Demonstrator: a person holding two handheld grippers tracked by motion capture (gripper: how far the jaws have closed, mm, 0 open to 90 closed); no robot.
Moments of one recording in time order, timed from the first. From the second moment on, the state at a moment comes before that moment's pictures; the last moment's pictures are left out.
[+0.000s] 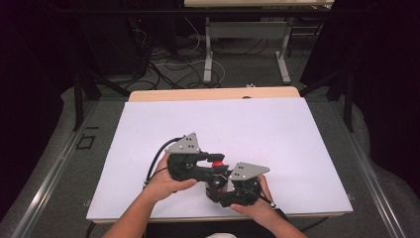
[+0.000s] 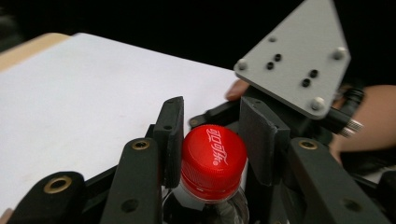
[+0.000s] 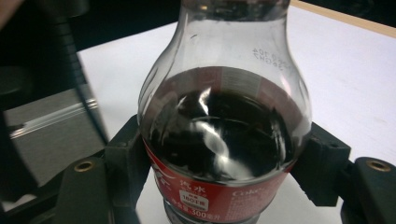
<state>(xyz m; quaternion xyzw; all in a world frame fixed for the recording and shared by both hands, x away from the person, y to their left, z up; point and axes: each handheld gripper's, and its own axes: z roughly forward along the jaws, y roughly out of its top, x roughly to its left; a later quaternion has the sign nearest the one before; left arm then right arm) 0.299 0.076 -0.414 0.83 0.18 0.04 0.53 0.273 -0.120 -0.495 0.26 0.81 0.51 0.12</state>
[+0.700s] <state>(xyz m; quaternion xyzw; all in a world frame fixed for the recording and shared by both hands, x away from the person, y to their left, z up) 0.312 0.085 -0.405 0.83 0.13 0.00 0.54 0.275 -0.125 -0.493 0.26 0.80 0.52 0.11</state>
